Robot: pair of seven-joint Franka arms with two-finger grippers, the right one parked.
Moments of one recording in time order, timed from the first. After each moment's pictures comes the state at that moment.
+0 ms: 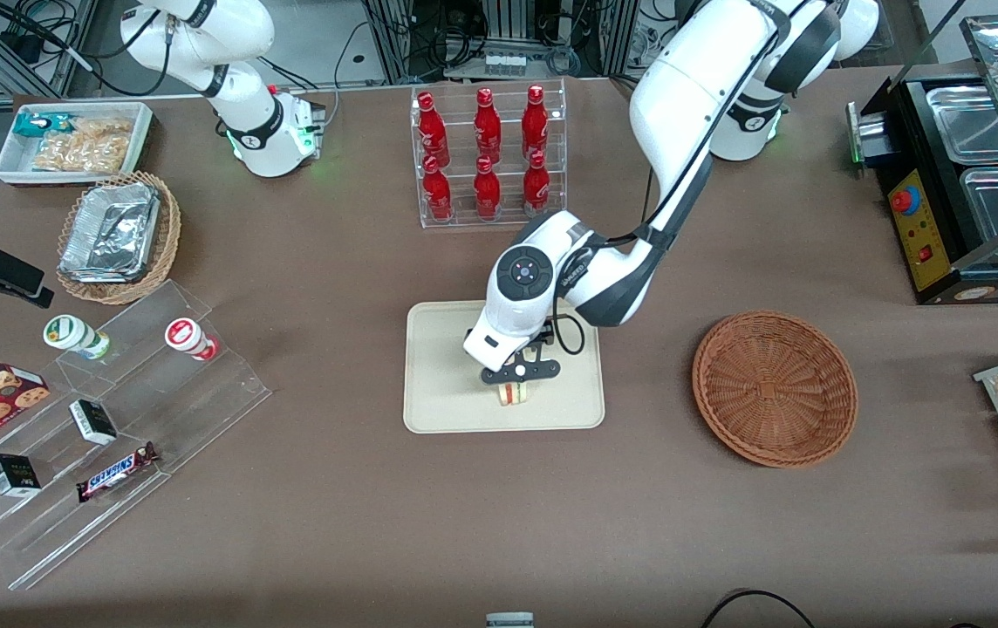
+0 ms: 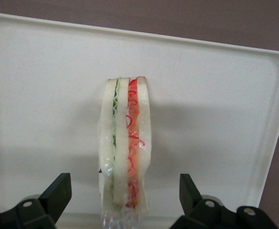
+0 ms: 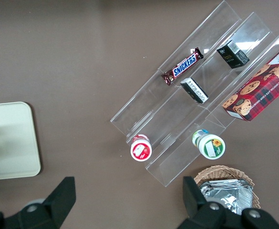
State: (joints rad) arm -0.63 0.75 -0.16 -1.36 0.01 2.12 -0.87
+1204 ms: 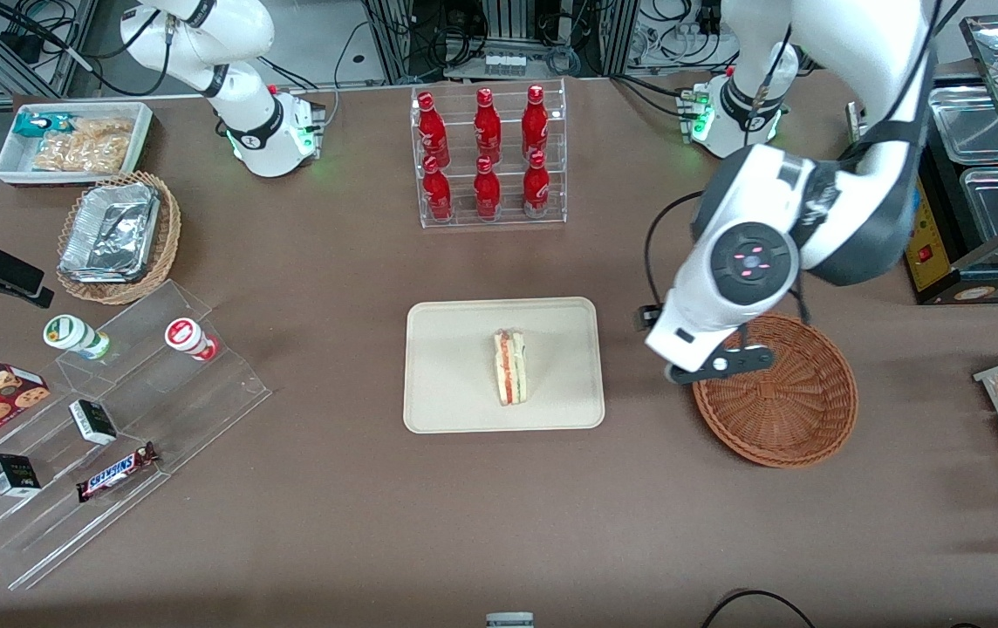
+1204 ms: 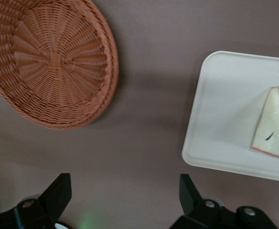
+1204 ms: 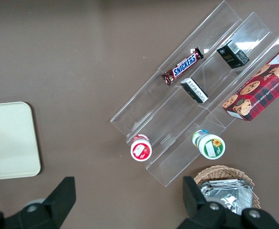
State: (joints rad) arm -0.30 0.38 -0.13 -1.46 0.05 1.57 -0.57
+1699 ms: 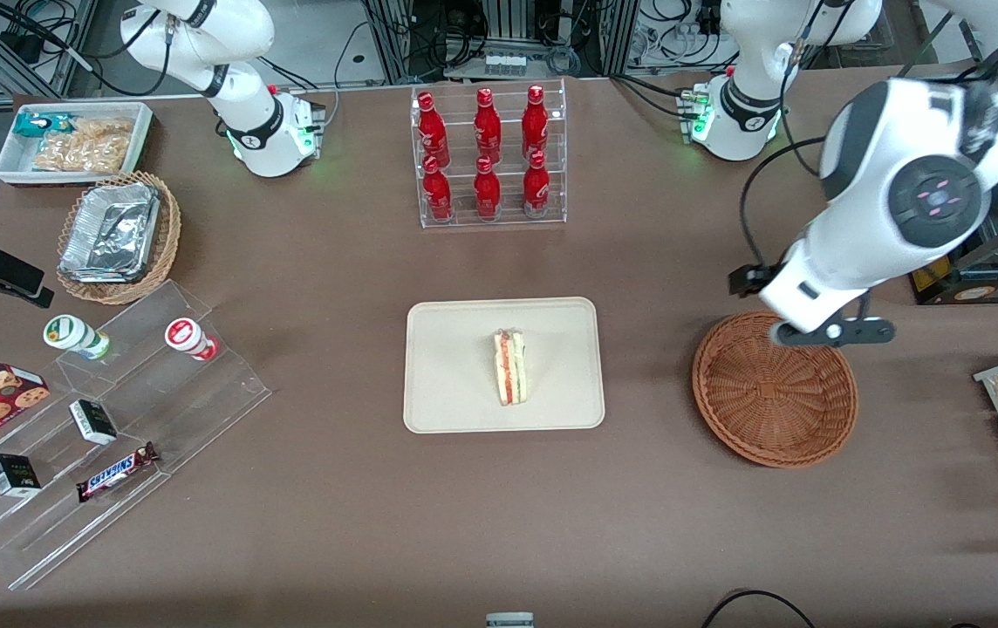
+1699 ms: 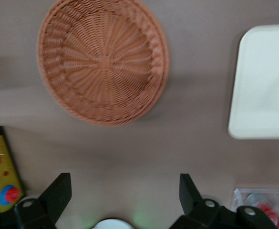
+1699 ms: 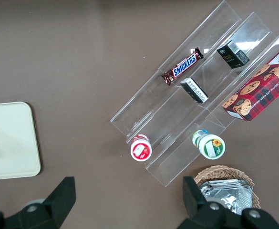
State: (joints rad) arm -0.11 0.14 -0.13 -1.63 0.05 1.53 -0.19
